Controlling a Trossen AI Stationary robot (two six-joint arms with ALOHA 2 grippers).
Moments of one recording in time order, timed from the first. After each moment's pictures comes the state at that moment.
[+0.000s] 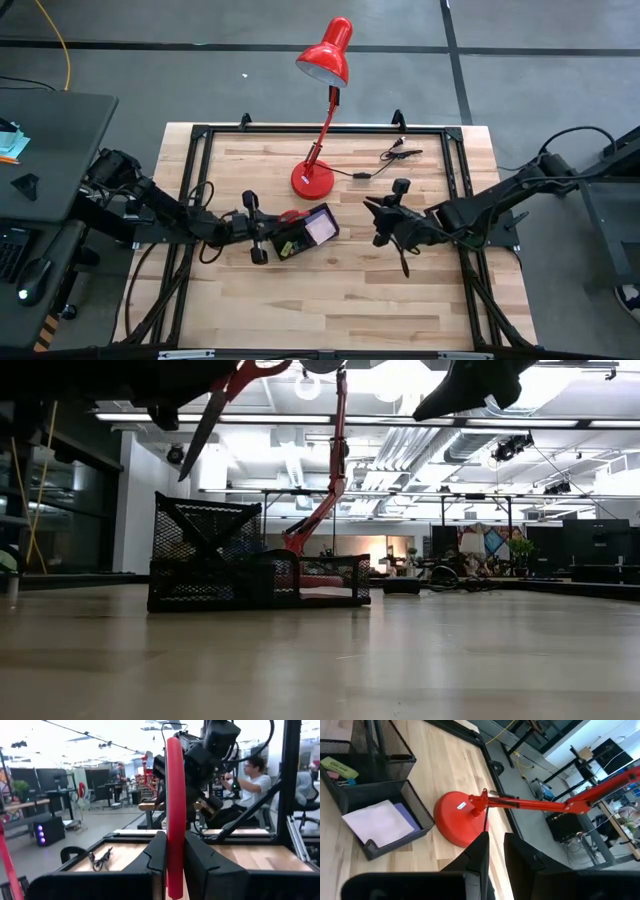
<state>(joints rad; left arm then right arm) -0.35 1.34 0.28 1.28 -0.66 0.21 0.40 1.26 0.88 -0.28 0.94 -0.14</state>
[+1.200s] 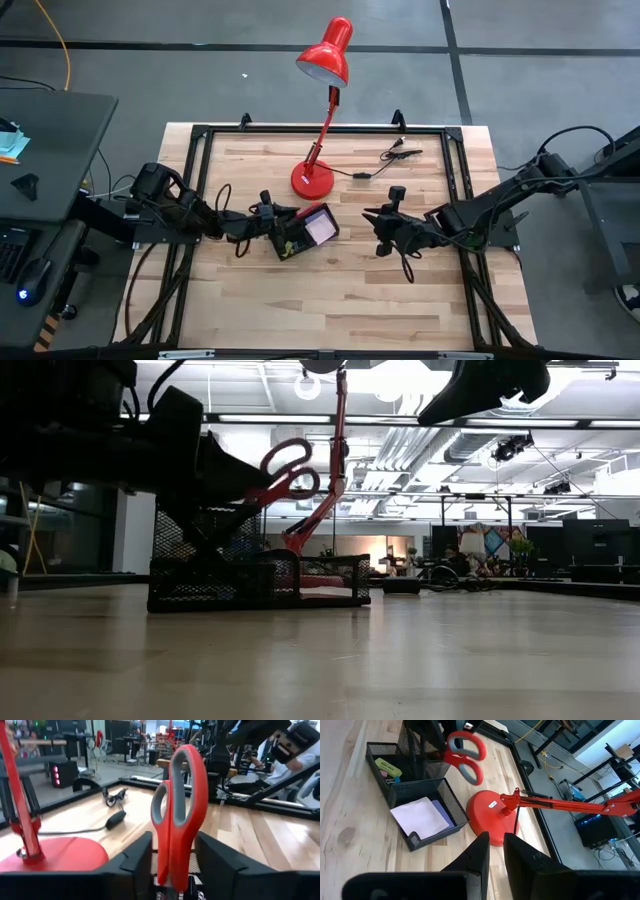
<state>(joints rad) -0.15 1.75 0.28 1.43 -0.60 -0.11 0.43 1.26 0.87 -0.30 0.81 -0.08</state>
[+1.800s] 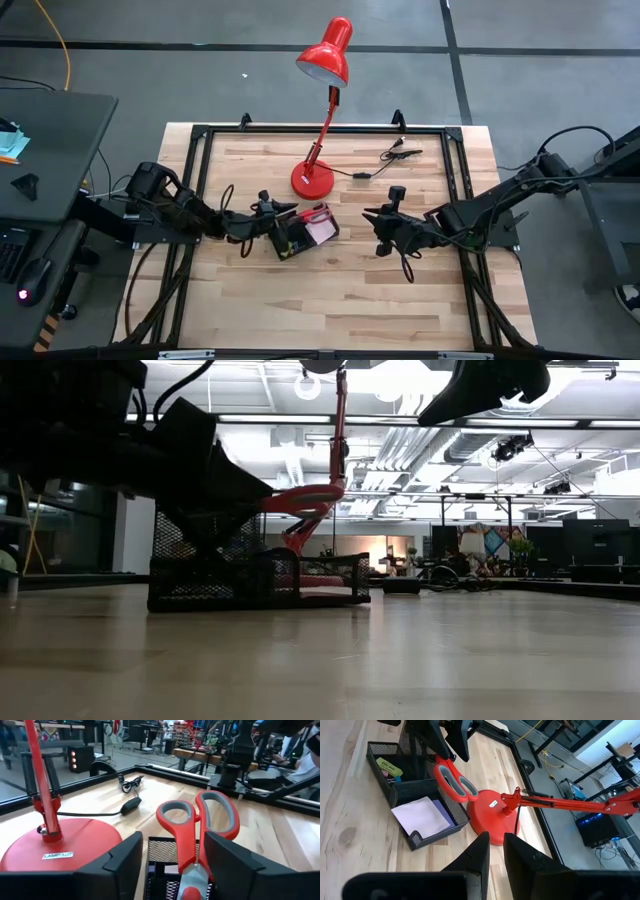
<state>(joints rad) -0.15 1.74 0.30 1.25 -0.68 -0.23 0.43 1.26 0.87 -0.31 0.81 -0.07</state>
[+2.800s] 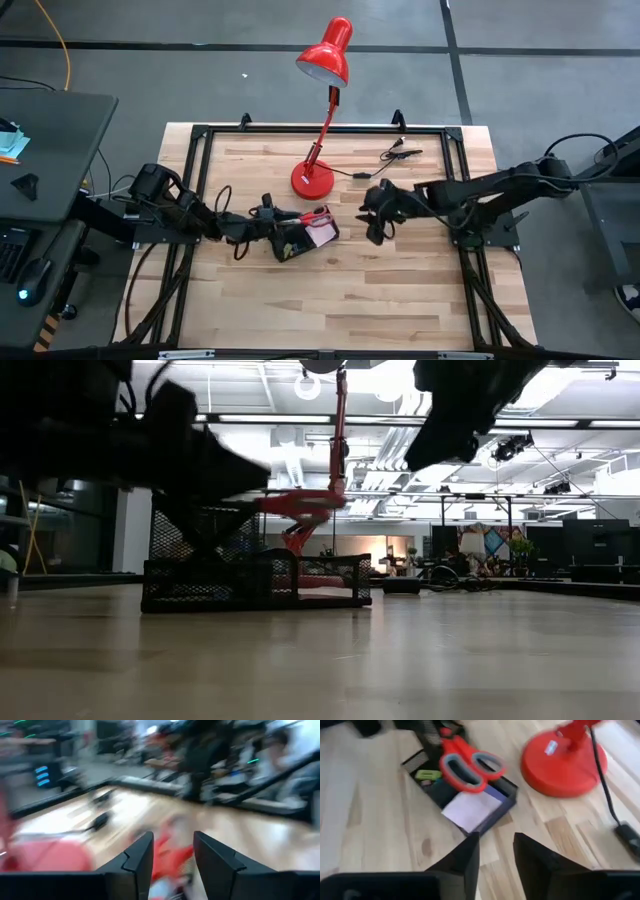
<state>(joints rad) -0.18 1.75 0.29 1.42 -0.58 -0.12 0.13 1.28 0.87 -0.34 0.21 0.37</state>
